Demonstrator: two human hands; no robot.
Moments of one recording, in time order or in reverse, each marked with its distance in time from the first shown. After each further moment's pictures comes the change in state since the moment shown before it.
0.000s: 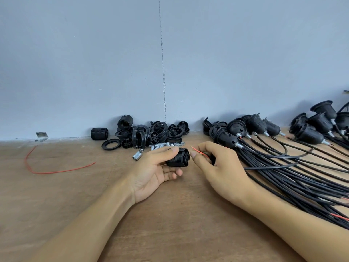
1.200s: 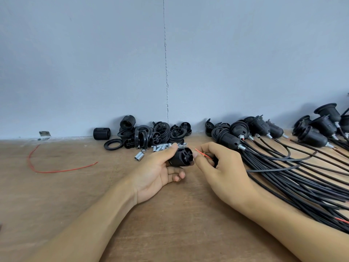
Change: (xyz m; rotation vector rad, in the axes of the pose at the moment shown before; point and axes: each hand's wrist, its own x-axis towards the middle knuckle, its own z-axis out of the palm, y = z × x) left_hand 0.004 -0.002 0.004 0.022 0.007 -0.035; right_hand -0.003 0.002 0.006 -0.030 0.063 -0.014
